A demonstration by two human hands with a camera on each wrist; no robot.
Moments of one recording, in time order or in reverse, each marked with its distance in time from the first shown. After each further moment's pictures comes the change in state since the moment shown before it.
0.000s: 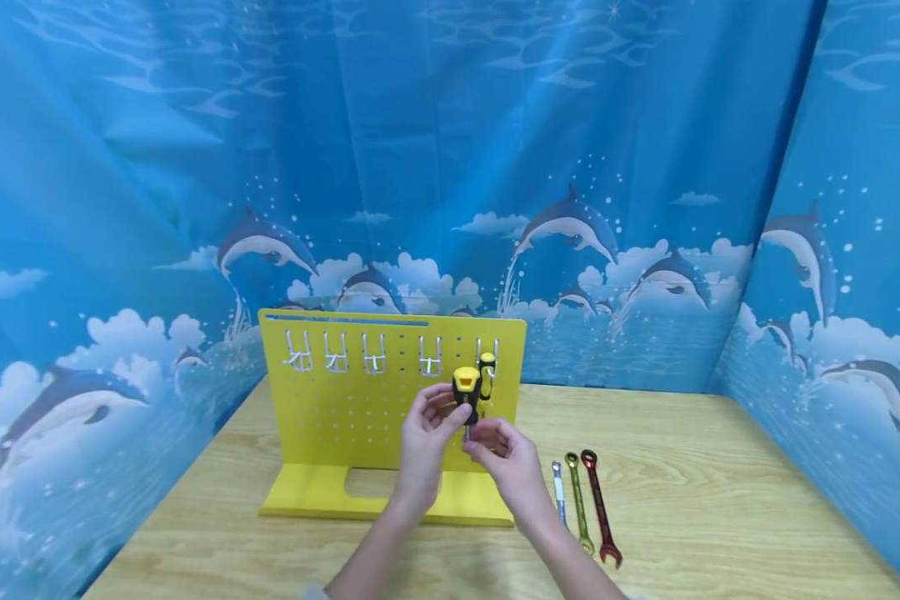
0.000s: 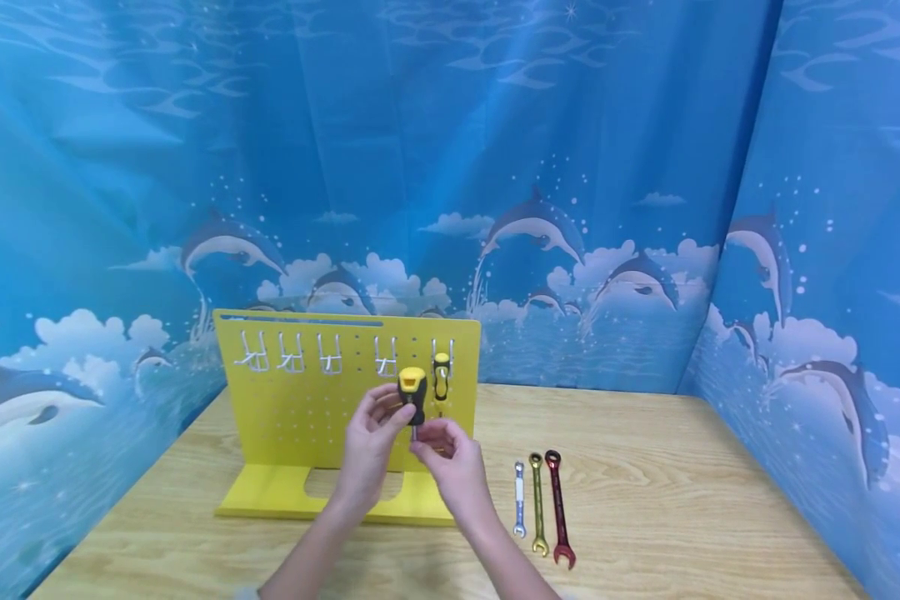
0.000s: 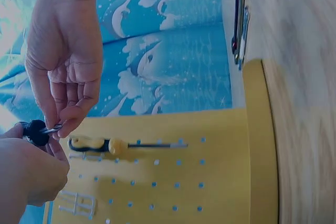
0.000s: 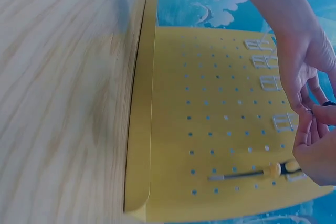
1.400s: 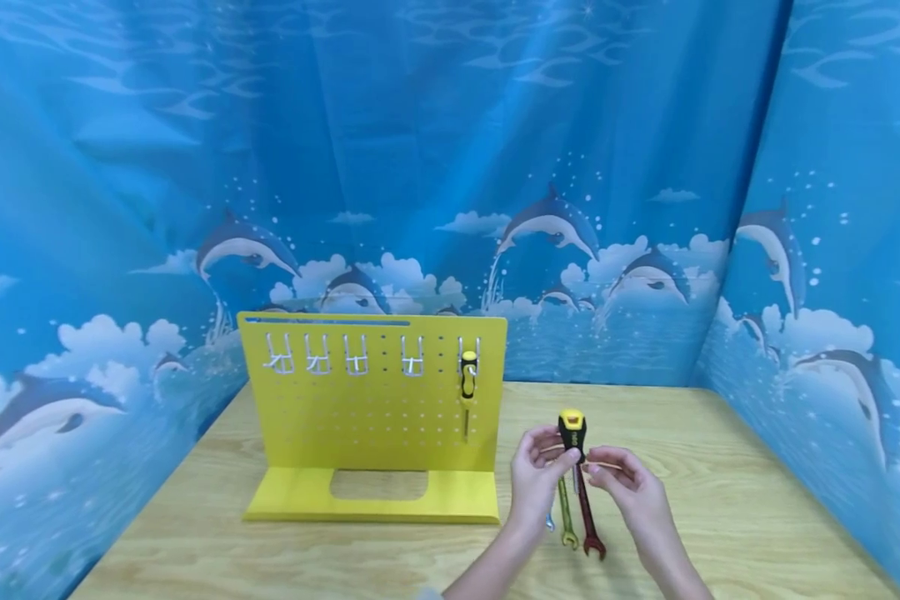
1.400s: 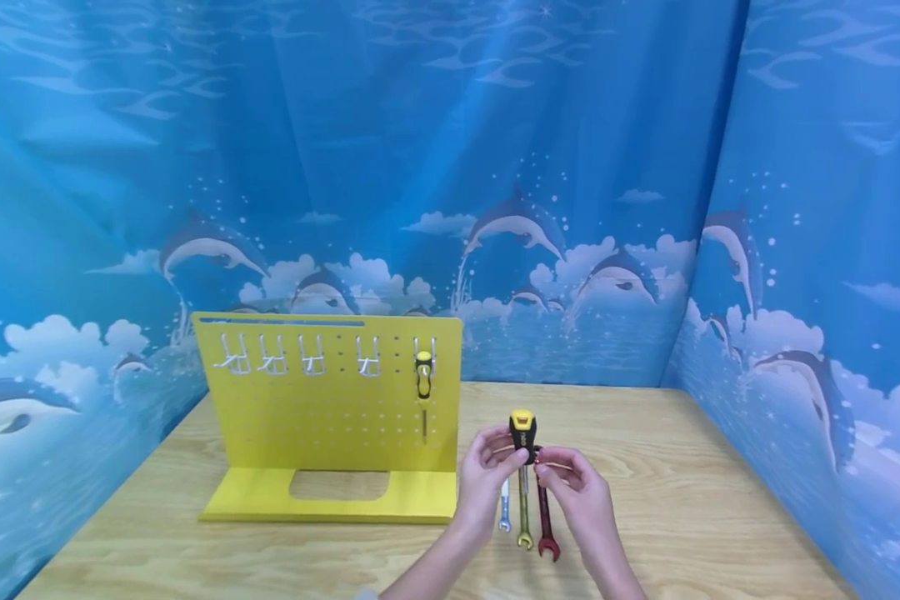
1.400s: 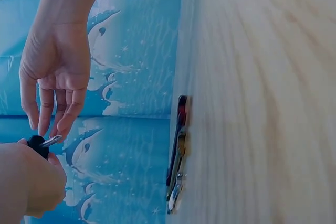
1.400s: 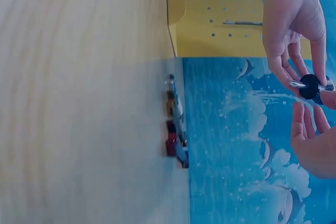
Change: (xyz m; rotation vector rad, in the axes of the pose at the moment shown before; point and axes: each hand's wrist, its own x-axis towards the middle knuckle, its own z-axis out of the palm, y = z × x) left_hand -0.034 -0.100 0.114 -0.114 0.002 -0.101; right_hand -0.017 0.100 -0.192 -0.122 0.193 -0.106
